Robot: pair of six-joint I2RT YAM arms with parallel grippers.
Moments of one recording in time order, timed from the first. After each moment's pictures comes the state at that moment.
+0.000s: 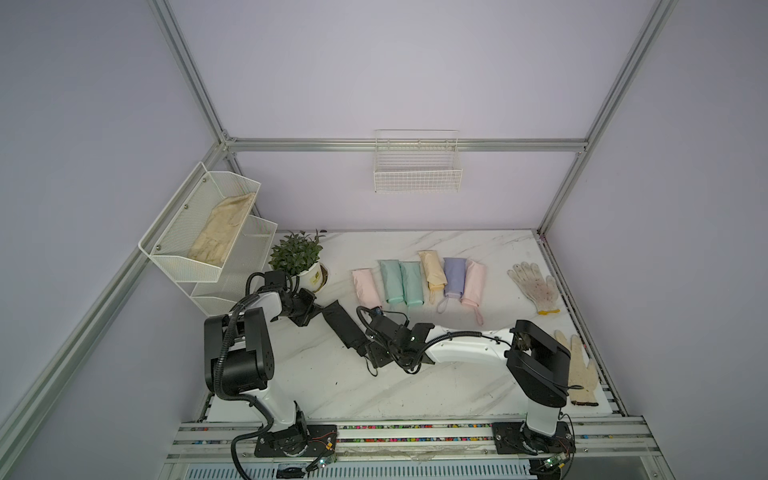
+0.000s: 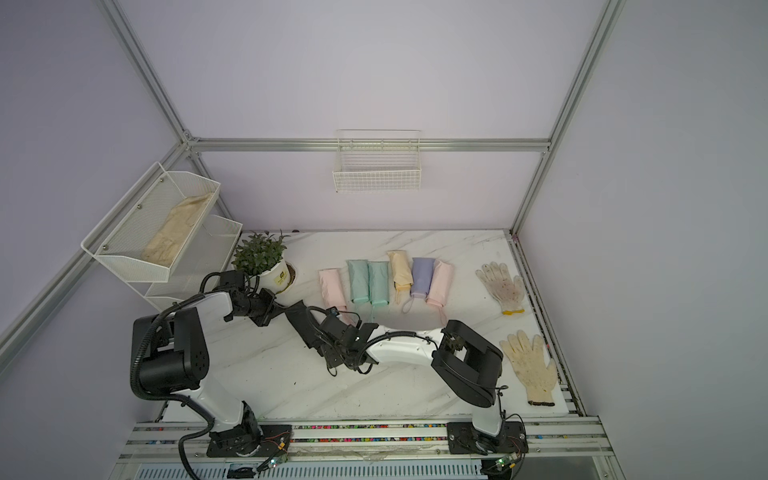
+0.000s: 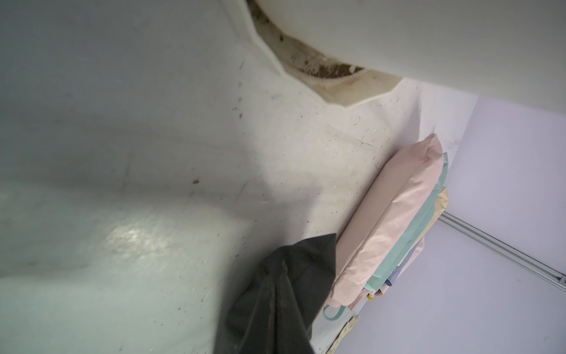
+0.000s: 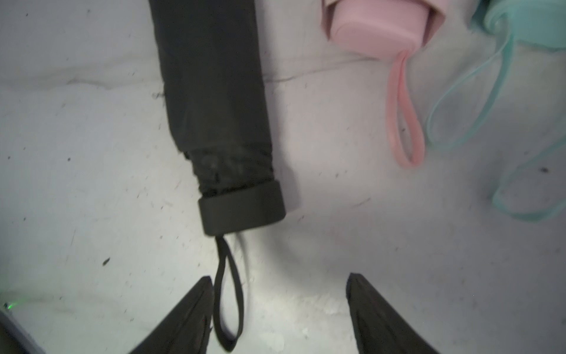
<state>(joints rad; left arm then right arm) 0.24 1.71 0.96 -0.42 0.57 -0.82 1.06 1.91 1.29 -0.38 0.16 0.52</state>
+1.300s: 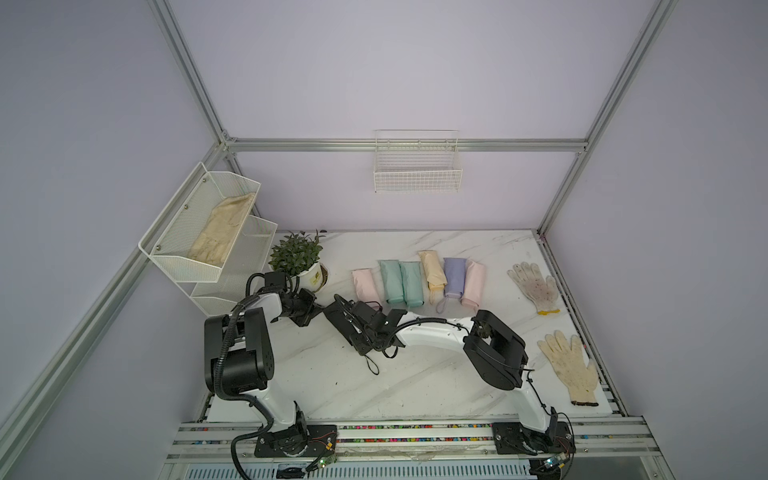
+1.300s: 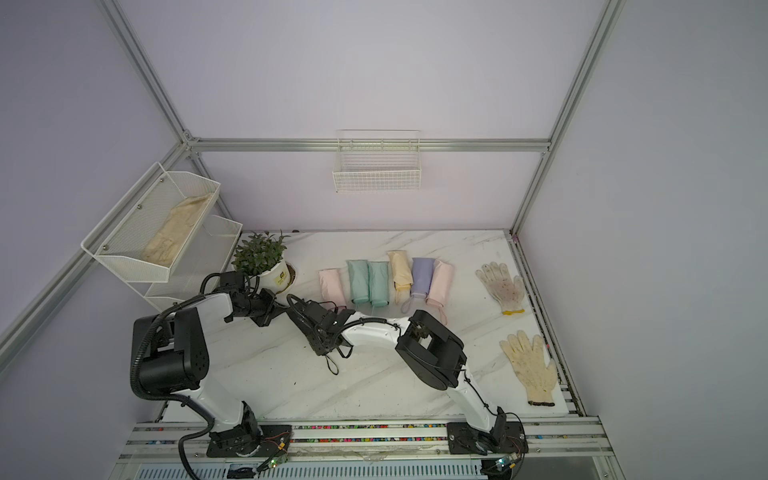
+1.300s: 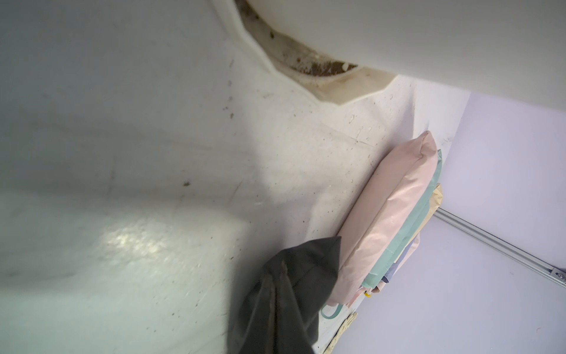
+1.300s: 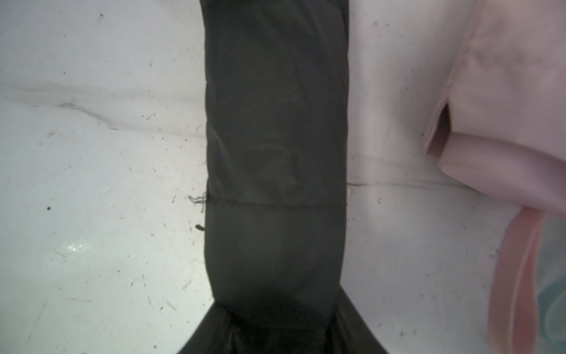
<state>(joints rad) 0.24 1.71 0.95 -0.40 0.59 -0.82 1.06 2.16 1.58 -0.44 0.08 0.36</state>
